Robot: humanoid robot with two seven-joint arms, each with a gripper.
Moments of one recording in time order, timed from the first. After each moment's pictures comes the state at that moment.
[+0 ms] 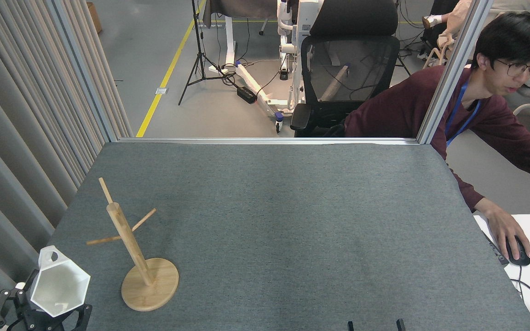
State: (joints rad) left arm 0.16 -0.02 0.52 -1.68 -2.26 -0.25 0.50; right arm 0.37 -0.01 0.20 -1.57 1.58 0.20 -0.49
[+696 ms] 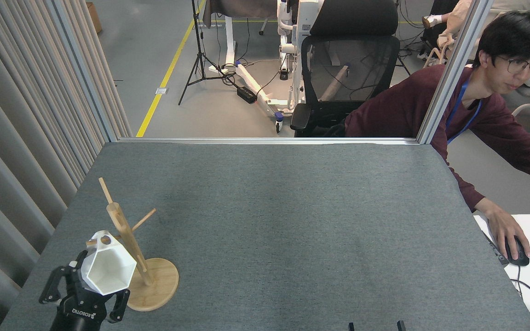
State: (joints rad) left arm 0.06 -0.08 0.42 -1.59 -2.47 -0.19 0.50; right arm 0.37 -0.01 0.19 -1.54 1.57 0.20 -0.50
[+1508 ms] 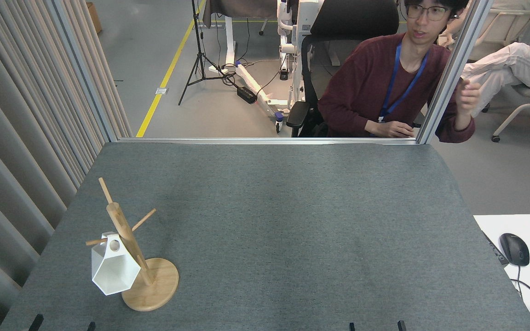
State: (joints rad) left arm 0.31 0.01 0.53 -1.61 -1.73 -0.55 0.38; right arm 0.36 -0.01 0.19 -1.53 1.57 0.20 -0.52
